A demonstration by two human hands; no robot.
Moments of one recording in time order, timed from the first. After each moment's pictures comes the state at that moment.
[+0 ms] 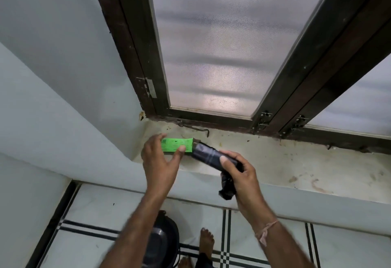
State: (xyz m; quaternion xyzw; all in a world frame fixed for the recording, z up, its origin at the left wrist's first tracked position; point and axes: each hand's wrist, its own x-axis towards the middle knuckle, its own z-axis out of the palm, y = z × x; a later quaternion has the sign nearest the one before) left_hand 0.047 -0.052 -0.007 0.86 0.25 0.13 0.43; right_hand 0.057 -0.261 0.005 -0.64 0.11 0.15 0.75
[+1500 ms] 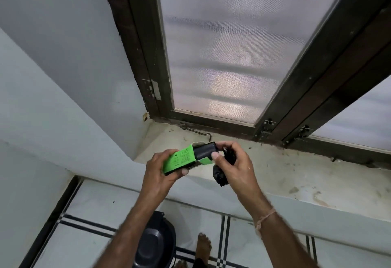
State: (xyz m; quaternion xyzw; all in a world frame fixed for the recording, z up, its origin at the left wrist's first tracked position) left_hand 0.025 -0.039 -0.028 0.84 0.17 0.06 0.52; right_hand 0.091 -0.255 0.021 -0.73 -0.04 0.13 0.67
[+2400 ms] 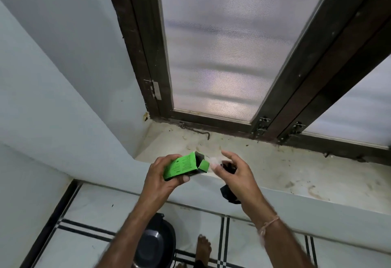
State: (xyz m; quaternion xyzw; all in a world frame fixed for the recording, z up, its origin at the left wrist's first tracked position) left_hand -0.001 -0.045 -0.020 0.82 0.14 0.05 0.55; right_hand 0.062 -0.268 0.023 -0.77 0.04 0.19 0.60
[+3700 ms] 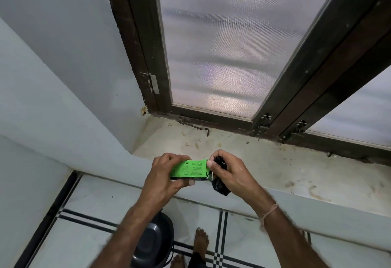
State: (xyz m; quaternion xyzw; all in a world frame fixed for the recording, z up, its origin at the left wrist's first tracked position) left_hand 0.006 -0.057 -0.015 0.91 0.09 0.00 0.41; right_hand 0.087 -0.270 0.010 -0.79 -0.12 0.25 0.54
